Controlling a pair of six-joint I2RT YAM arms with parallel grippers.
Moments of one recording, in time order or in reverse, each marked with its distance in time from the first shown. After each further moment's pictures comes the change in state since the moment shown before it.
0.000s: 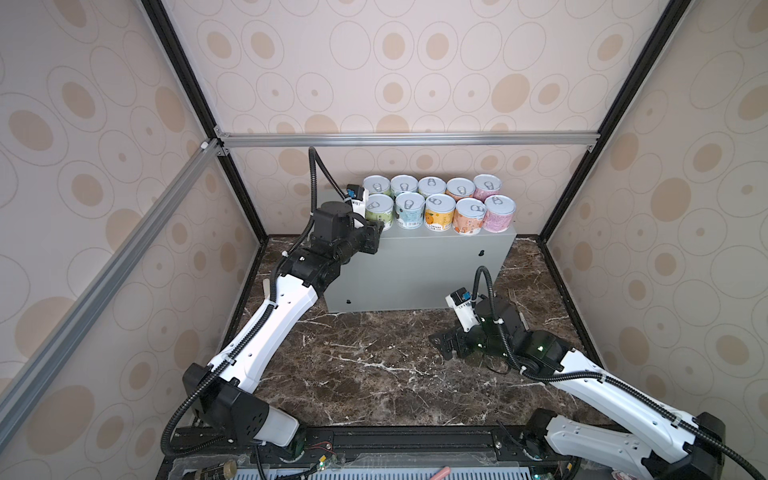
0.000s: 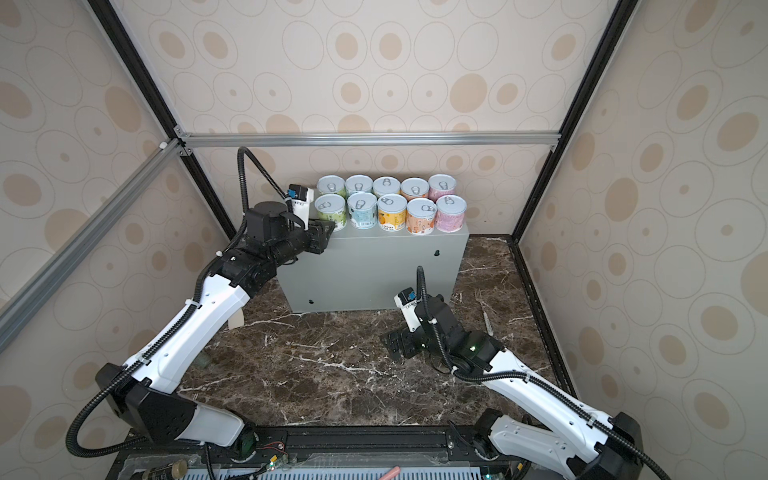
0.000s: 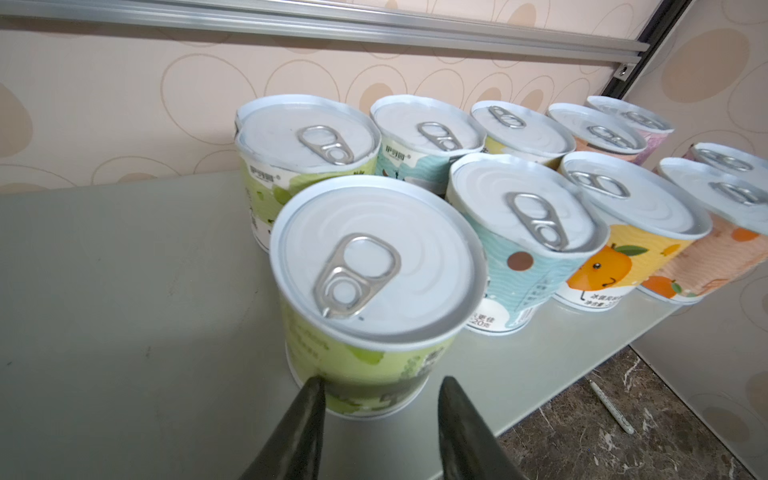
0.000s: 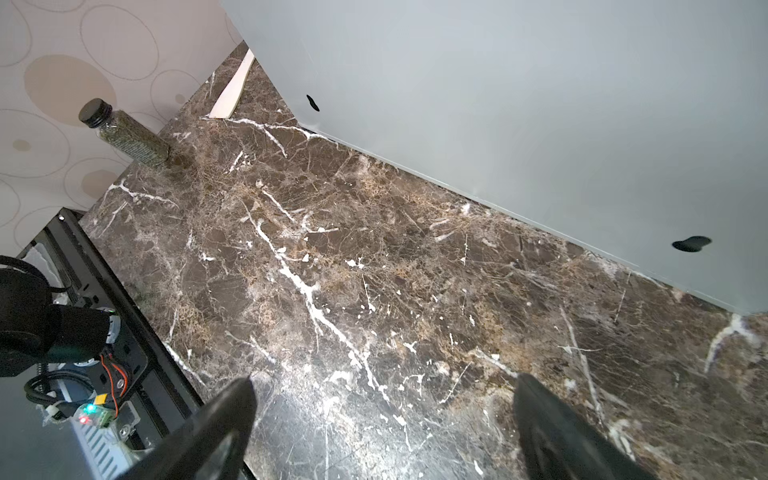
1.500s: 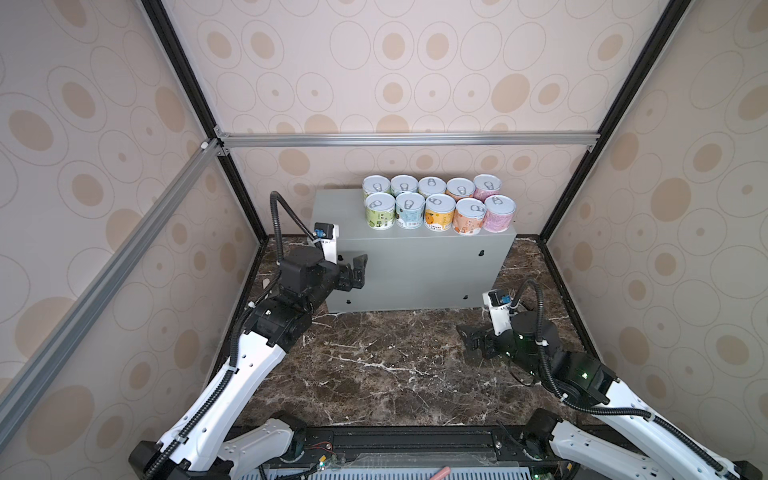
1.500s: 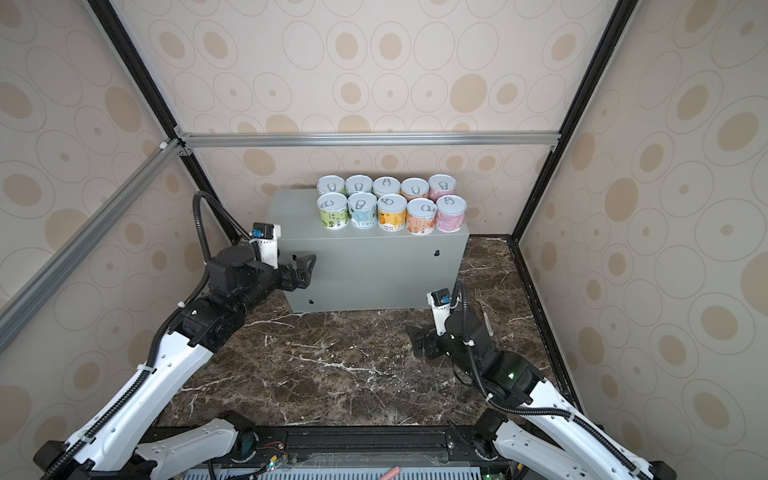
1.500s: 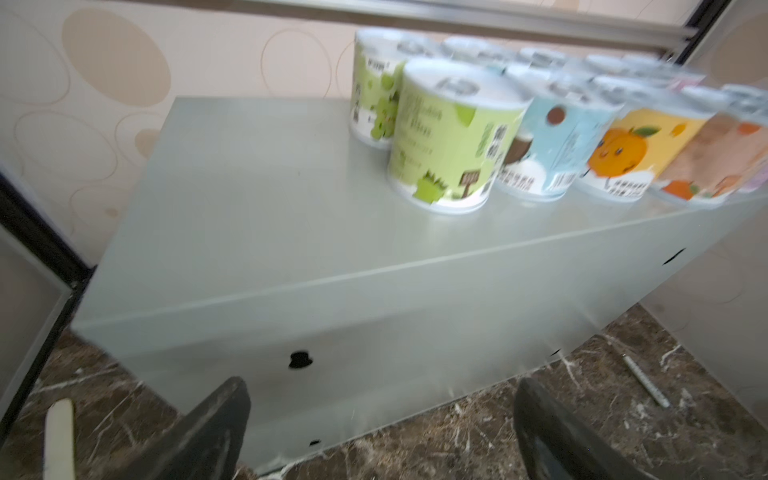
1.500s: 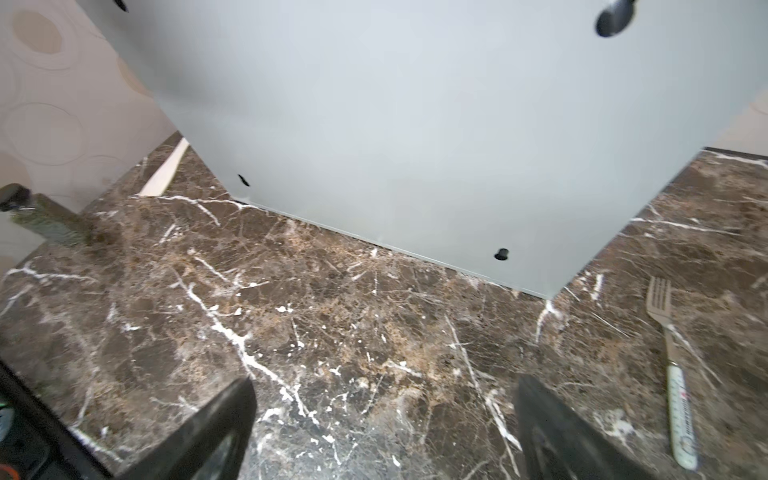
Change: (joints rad) left arm 0.006 -0.426 -0.457 0.016 -0.163 -0.006; right arm -0.003 -0.287 -0.063 -0.078 0.320 -0.008
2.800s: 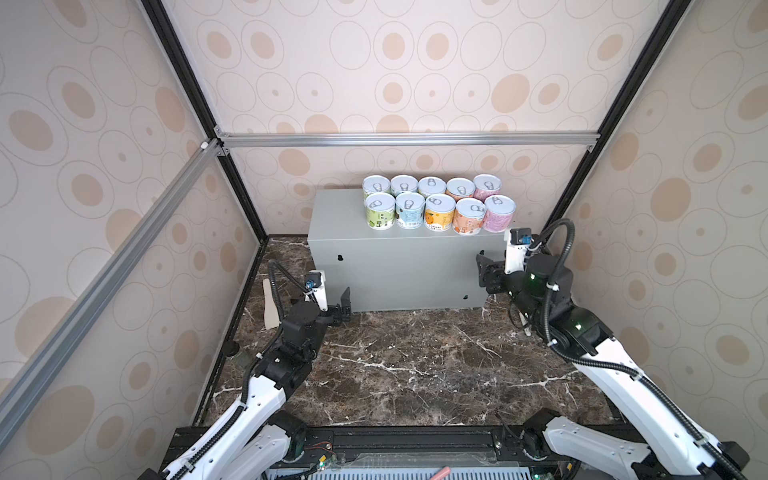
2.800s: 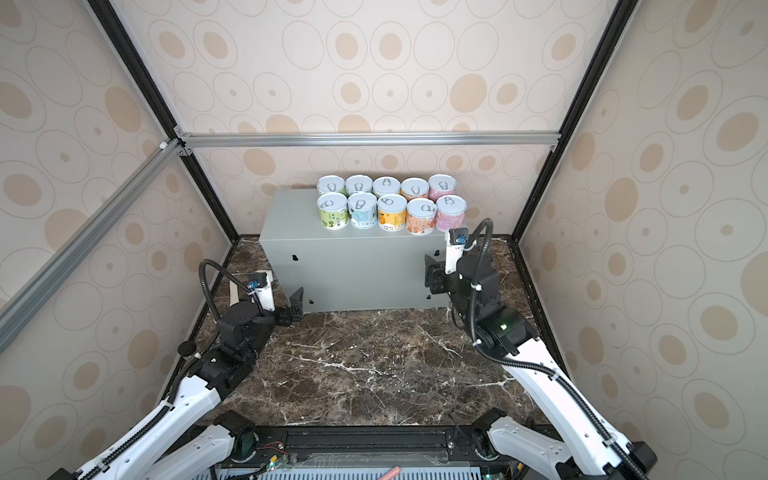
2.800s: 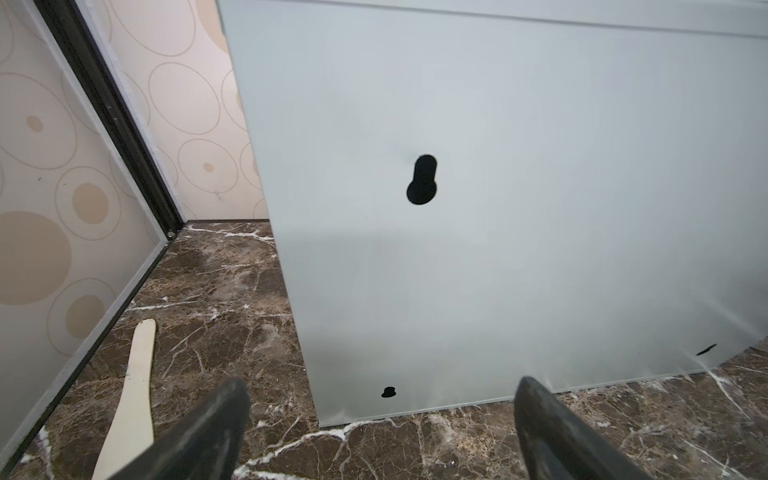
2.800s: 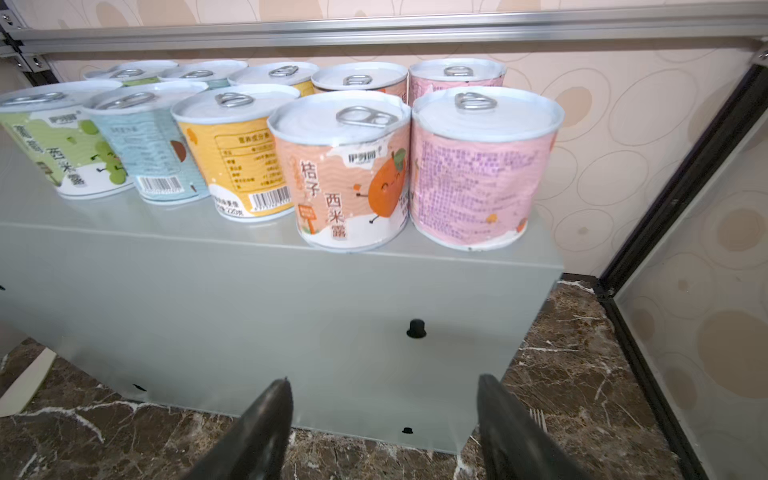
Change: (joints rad) left arm 0.005 -0.236 -0.547 0.406 -0.166 0.037; right arm -0.266 0.351 0.405 0.215 0.002 -0.145
